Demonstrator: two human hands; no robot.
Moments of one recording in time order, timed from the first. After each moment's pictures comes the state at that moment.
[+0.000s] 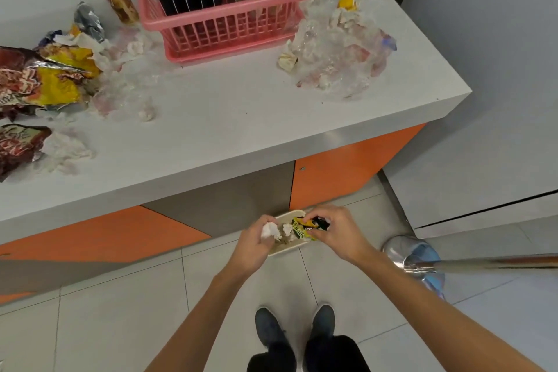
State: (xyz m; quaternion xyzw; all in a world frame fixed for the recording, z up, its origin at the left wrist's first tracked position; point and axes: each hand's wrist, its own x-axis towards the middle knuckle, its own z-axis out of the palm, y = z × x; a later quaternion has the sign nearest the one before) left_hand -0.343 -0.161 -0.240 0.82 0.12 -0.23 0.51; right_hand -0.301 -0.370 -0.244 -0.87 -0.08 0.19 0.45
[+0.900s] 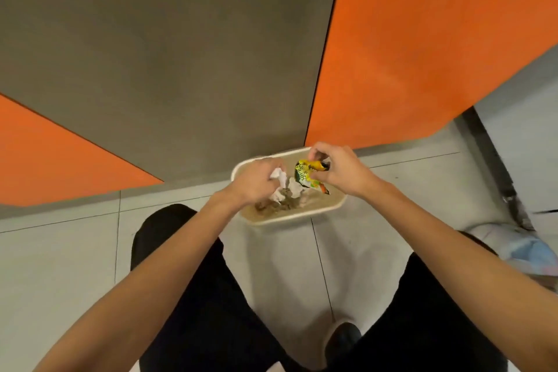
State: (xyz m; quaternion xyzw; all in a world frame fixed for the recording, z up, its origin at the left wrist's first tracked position) left_hand -0.257 -0.161 -0.748 0.93 -0.03 -0.20 0.30; right_hand -0.206 -0.369 -0.740 -0.88 -0.19 0.22 0.37
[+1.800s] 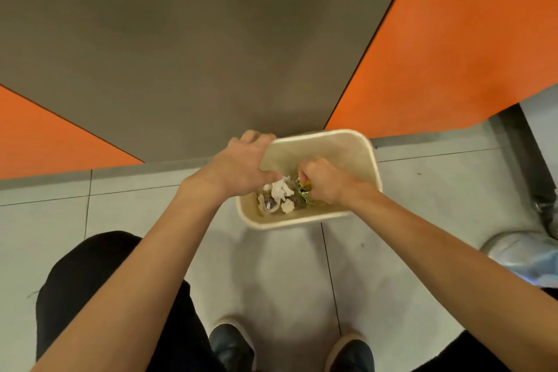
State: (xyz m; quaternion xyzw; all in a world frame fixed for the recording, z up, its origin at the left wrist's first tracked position) left_hand -0.250 -0.118 -0.770 0.93 0.01 -0.27 0.24; right_hand -0.202 -0.310 -0.853 -0.90 -0.28 0.33 0.09
